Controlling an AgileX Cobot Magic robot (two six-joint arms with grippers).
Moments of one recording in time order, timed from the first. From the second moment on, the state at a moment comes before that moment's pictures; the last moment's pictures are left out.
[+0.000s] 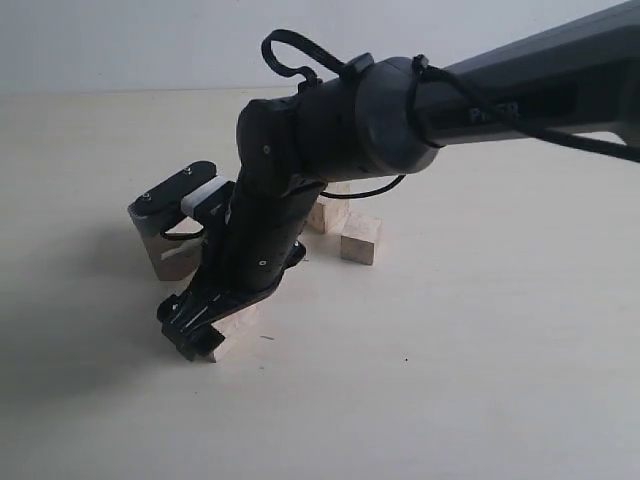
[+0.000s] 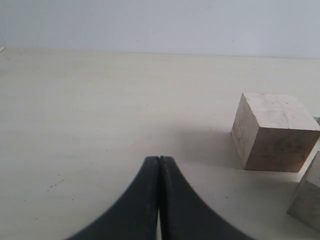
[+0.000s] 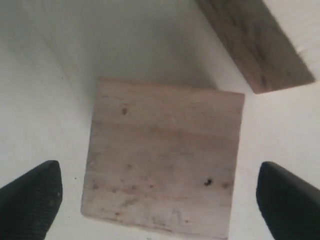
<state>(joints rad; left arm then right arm) -0.01 0.00 0.00 -0.16 0.37 0.12 1.00 2.10 -1.41 0.32 0.69 -0.31</state>
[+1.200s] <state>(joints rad) -0.01 0.00 0.00 -0.16 0.37 0.12 0.68 2.13 -1.41 0.67 0.69 -1.61</state>
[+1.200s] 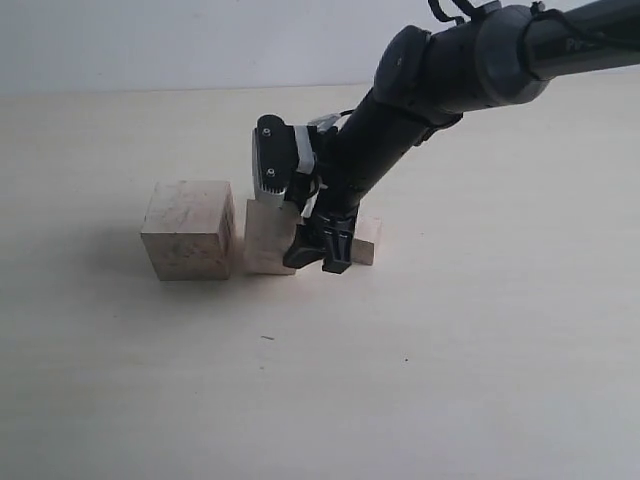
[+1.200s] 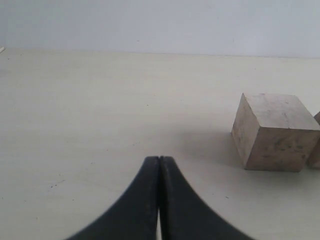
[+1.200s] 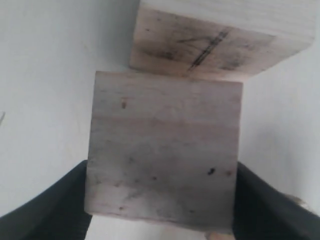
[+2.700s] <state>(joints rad) -0.01 0.00 0.00 -0.16 0.37 0.12 0.68 2.22 -1.43 0.85 0.62 -1.70</state>
